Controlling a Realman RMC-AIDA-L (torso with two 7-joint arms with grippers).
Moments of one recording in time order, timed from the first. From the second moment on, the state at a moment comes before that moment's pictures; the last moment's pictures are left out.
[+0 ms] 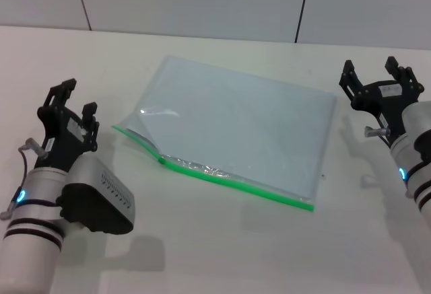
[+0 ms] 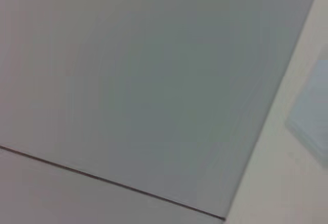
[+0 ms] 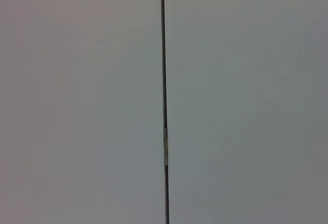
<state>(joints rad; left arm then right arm) -0.36 -2.03 2.83 0.66 1.42 -1.20 -1.54 0.58 2.03 -2.83 -0.55 -1.45 0.99 2.82</state>
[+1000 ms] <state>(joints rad) -0.40 -2.04 2.85 0.65 1.28 -1.06 -1.50 0.58 2.03 -2.83 -0.55 -1.45 0.99 2.82</state>
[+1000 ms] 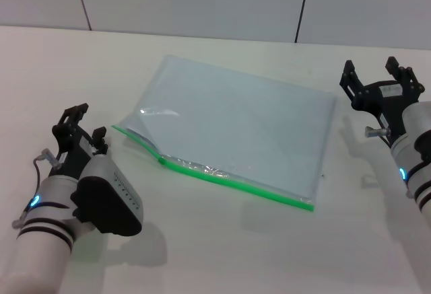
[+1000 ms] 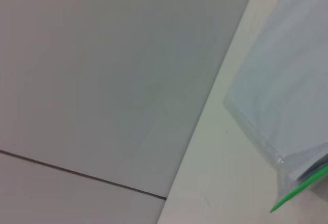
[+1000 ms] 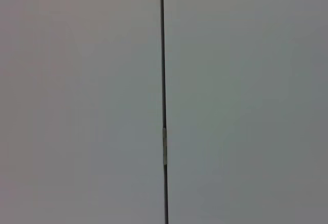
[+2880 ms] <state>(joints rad) -0.50 -2.04 2.86 0.62 1.26 -0.87 -1.36 0.58 2.03 -2.83 -0.56 -1.44 1.00 2.82</state>
